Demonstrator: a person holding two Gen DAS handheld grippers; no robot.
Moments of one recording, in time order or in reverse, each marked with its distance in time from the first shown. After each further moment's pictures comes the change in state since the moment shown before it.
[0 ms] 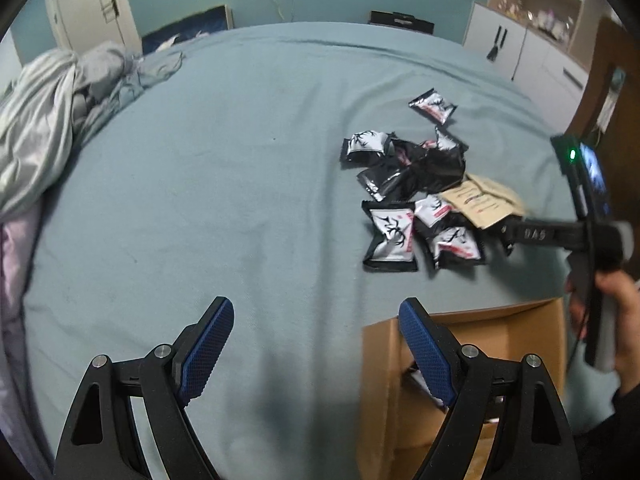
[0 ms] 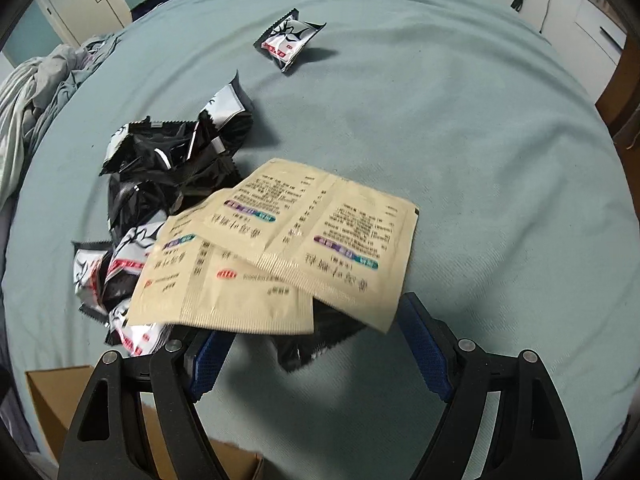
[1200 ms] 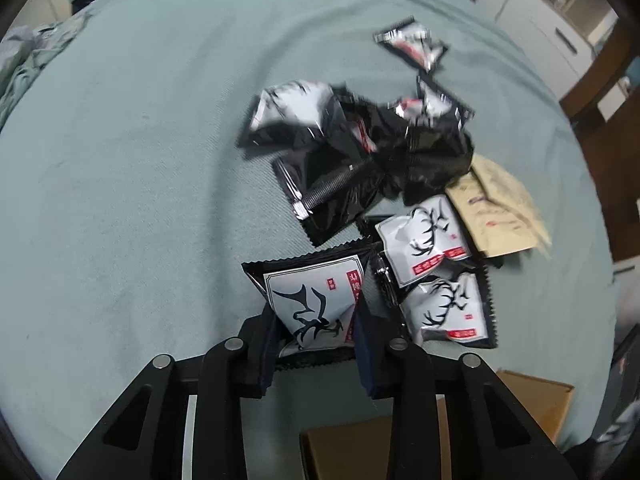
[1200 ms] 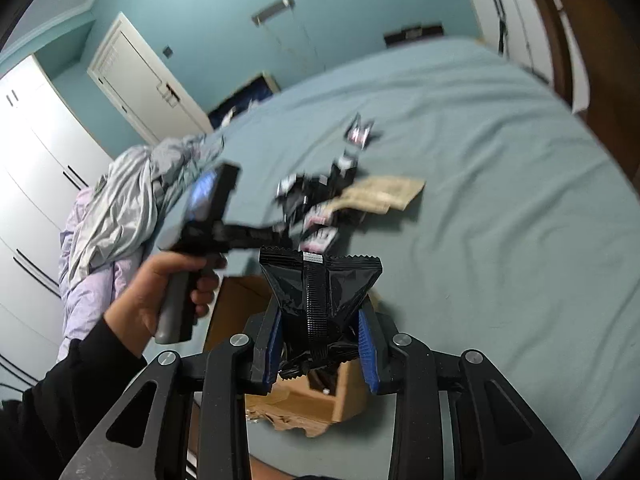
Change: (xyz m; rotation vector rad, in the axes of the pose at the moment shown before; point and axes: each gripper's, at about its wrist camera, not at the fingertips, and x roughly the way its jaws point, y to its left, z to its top) left arm 0.108 -0.040 0.066 0.038 0.236 -0.177; right arm -0.175 -0.016 -0.174 0.137 -0.258 0.370
